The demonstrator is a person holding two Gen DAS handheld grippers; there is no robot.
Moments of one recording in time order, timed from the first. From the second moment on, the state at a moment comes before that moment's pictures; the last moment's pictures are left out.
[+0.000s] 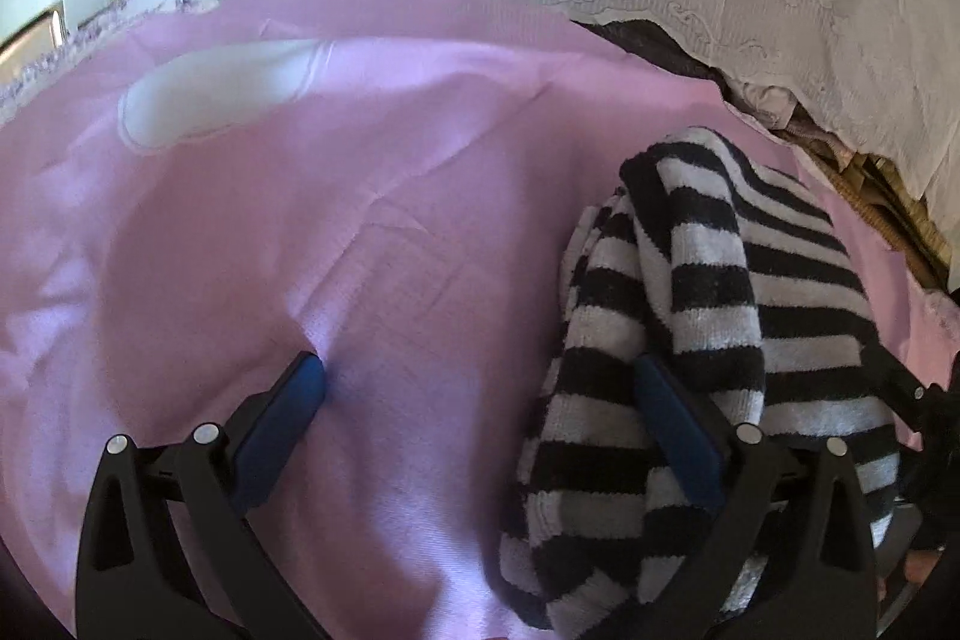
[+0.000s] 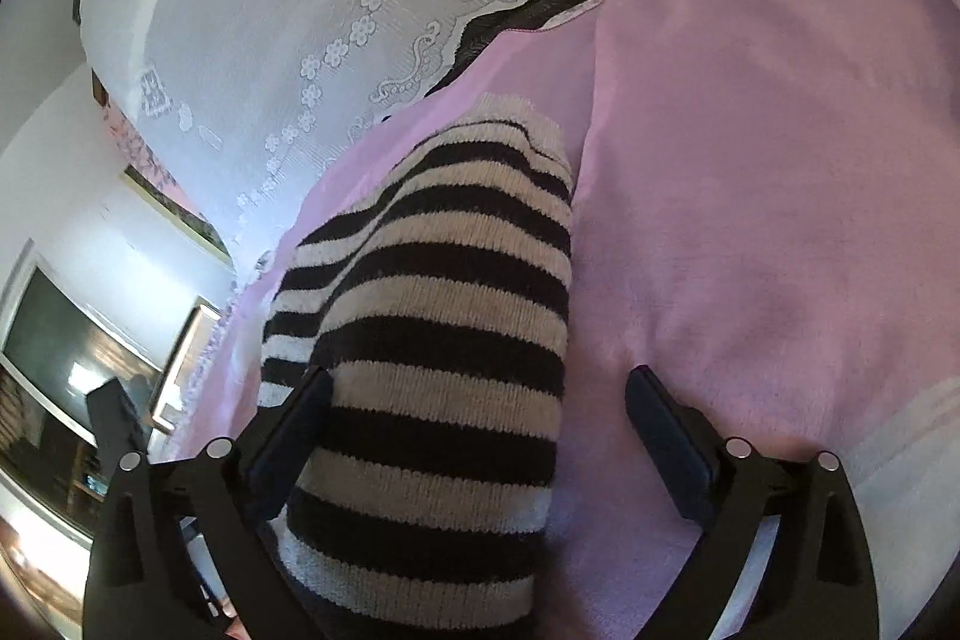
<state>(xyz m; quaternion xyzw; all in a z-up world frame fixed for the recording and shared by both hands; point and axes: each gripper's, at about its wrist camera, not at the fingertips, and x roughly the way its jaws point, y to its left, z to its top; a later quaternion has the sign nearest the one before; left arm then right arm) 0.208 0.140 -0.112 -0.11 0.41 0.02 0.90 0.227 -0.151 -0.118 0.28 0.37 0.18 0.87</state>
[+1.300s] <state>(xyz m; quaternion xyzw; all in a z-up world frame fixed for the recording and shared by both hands) 0.172 0.087 -0.092 -0.02 0.38 -0.05 0.93 0.163 -0.119 -0.086 0.15 0.33 0.12 0.93</state>
